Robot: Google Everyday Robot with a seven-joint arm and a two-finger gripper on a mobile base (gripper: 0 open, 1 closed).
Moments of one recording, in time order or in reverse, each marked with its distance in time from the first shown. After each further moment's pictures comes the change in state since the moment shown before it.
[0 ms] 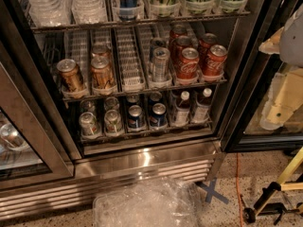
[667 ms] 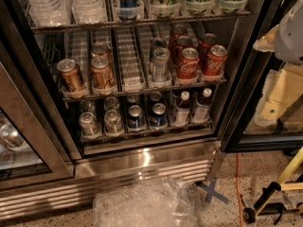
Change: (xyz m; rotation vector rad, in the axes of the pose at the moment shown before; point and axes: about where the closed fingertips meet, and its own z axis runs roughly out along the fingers) arm -0.011 -0.004 0.002 -0.003 -0.040 -0.010
